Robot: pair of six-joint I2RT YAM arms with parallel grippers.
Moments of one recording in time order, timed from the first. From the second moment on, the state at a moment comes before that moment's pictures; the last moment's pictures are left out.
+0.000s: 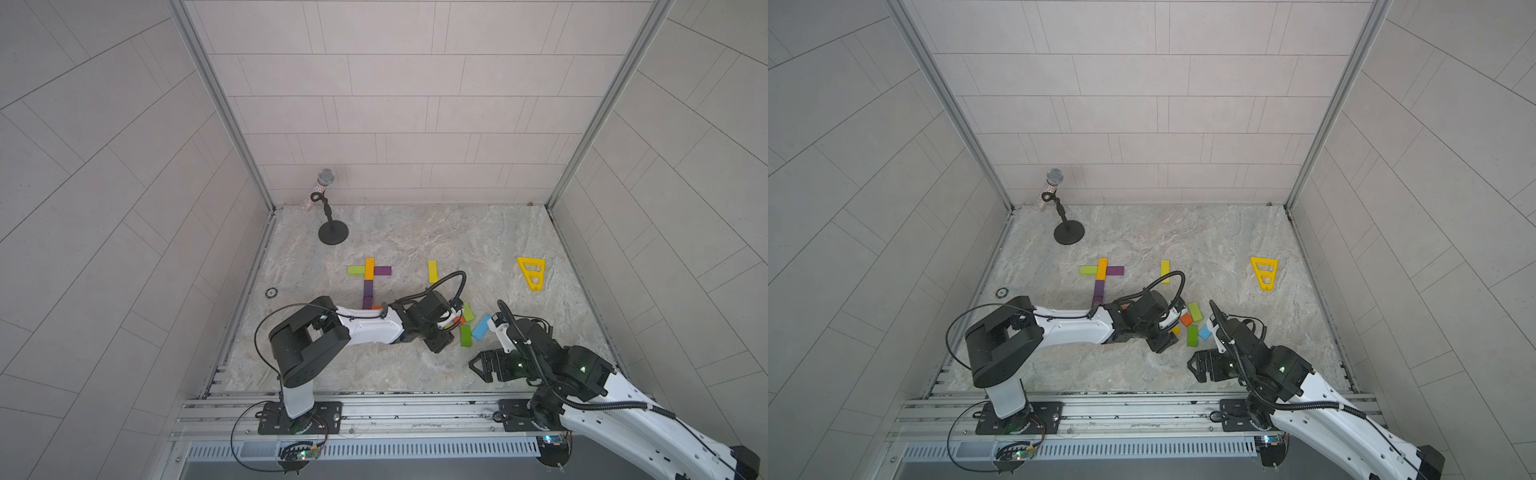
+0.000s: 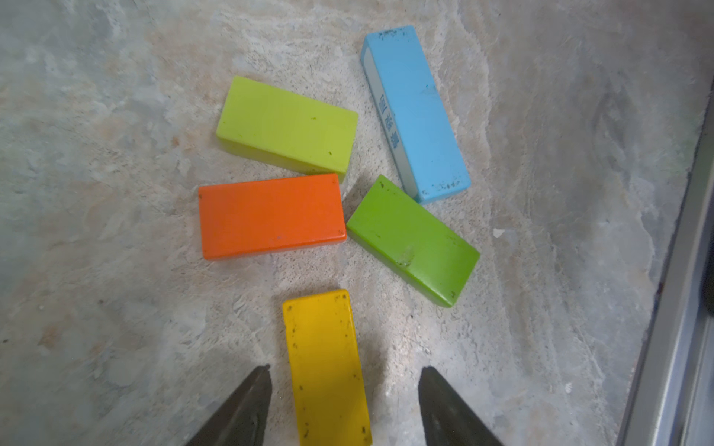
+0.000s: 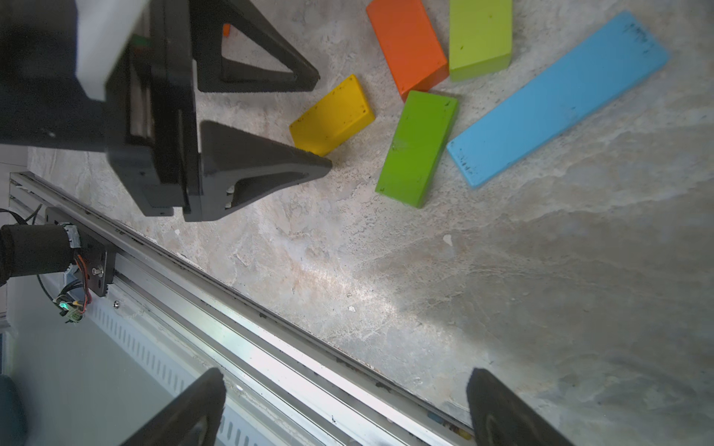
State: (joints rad) left arm -1.03 1.81 0.98 -0.11 0.13 -0.05; right arm 0.75 0.53 0.50 -0.96 -0.14 0.66
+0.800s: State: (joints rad) left arm -1.04 1.85 1.02 -0.16 0.05 -0.03; right arm 0.75 0.55 0.50 -0.97 -0.13 0.65
